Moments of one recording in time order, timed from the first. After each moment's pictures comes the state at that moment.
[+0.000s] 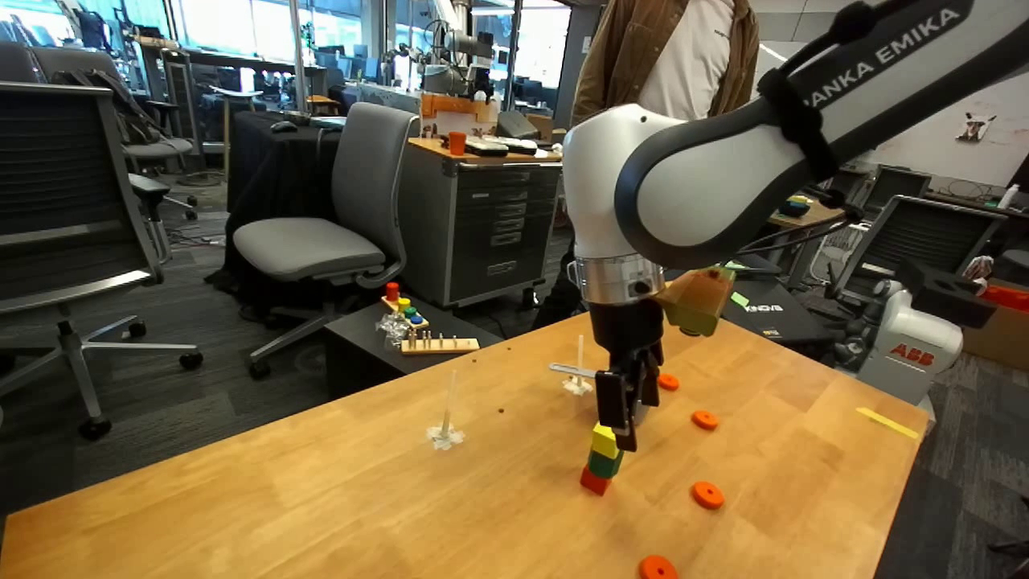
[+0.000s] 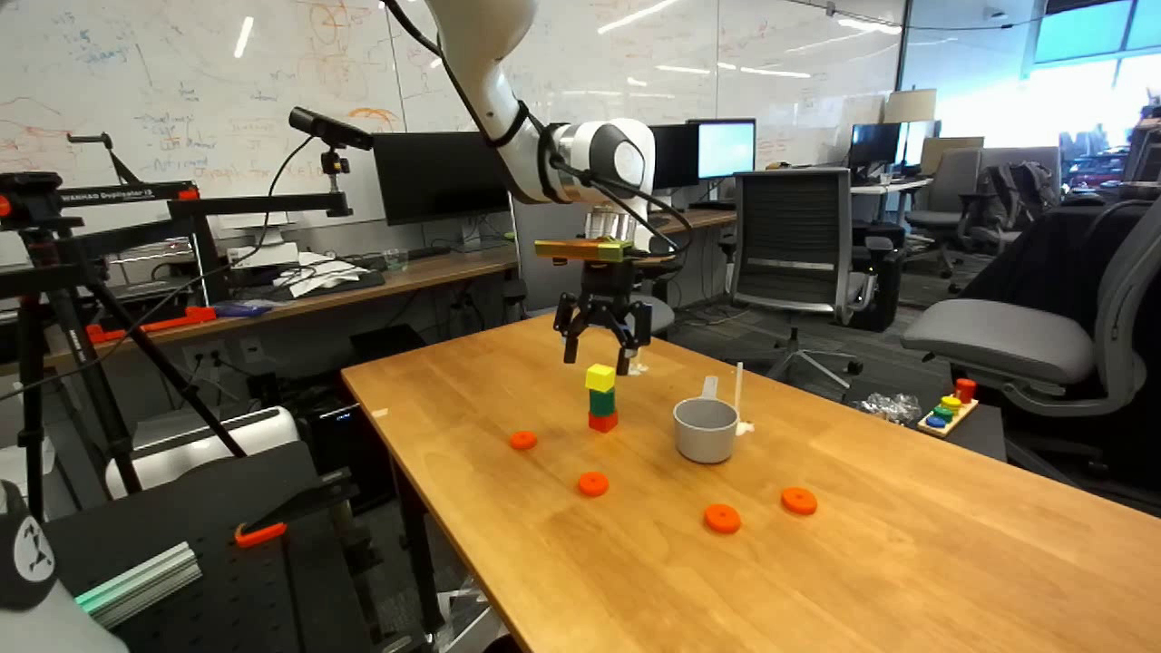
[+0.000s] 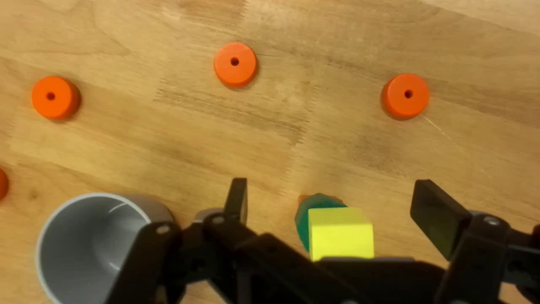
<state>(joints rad) 0.21 0.73 0.12 -1.64 -0.15 2.01 0.05</state>
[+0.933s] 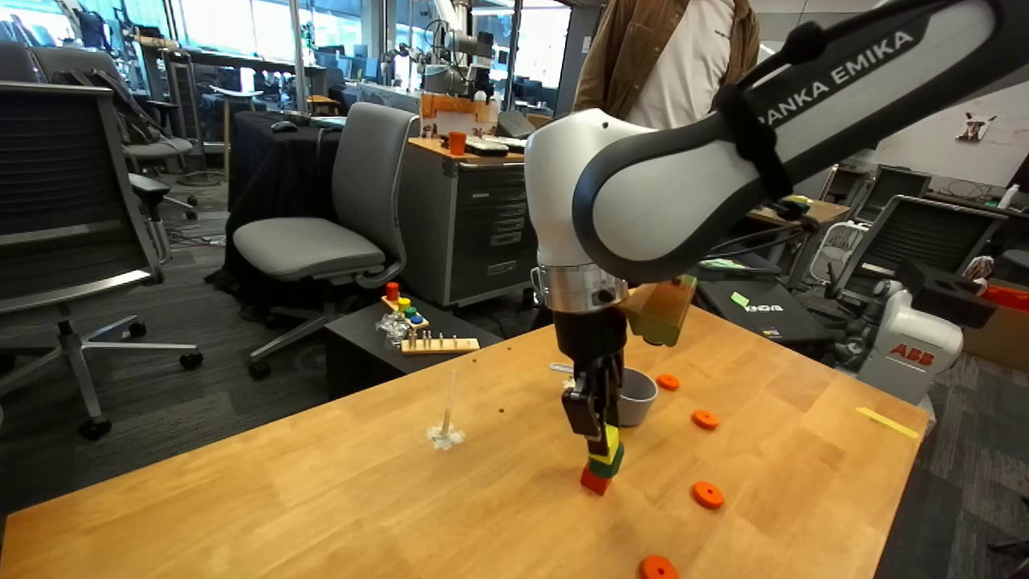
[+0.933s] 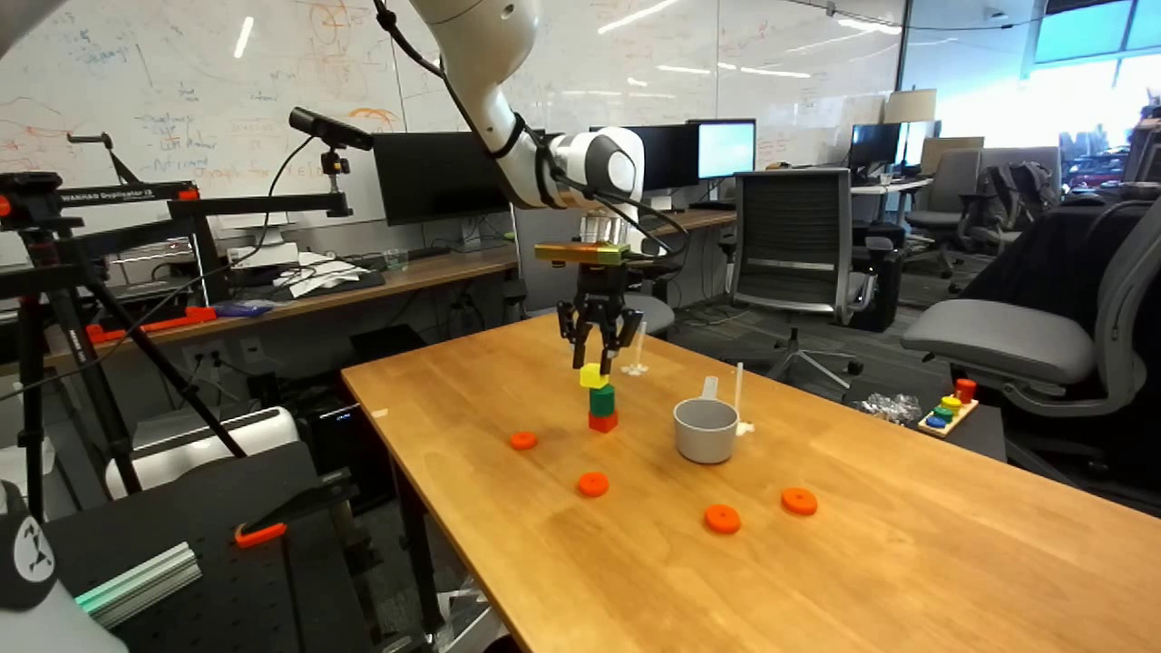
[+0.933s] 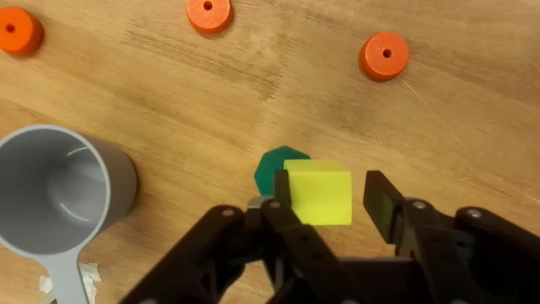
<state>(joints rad) 0.26 0.82 0.12 -1.52 -0.15 1.99 0.02</state>
